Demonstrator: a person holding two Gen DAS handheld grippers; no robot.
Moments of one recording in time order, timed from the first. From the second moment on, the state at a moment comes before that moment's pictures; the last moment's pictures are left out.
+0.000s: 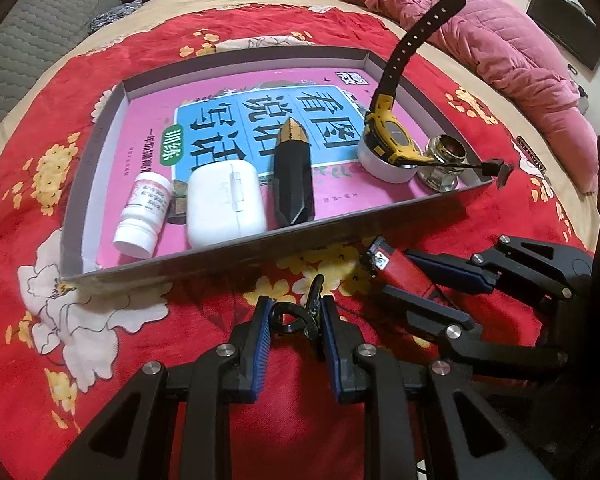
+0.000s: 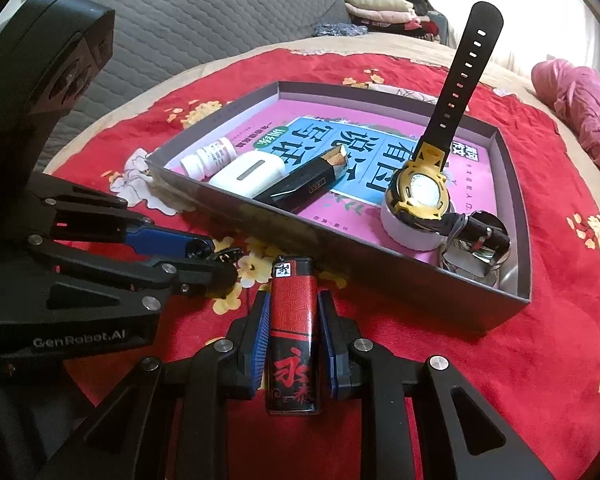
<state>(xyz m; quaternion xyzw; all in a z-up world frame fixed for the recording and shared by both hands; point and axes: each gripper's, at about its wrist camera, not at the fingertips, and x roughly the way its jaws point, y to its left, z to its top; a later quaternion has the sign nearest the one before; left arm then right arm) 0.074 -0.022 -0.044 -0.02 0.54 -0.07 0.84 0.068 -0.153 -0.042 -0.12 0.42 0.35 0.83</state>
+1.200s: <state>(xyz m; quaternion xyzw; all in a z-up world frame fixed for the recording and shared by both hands) 0.058 0.024 0.009 -0.06 0.46 -0.03 0.89 0.061 -0.174 0.014 -0.03 0.33 0.37 0.87</state>
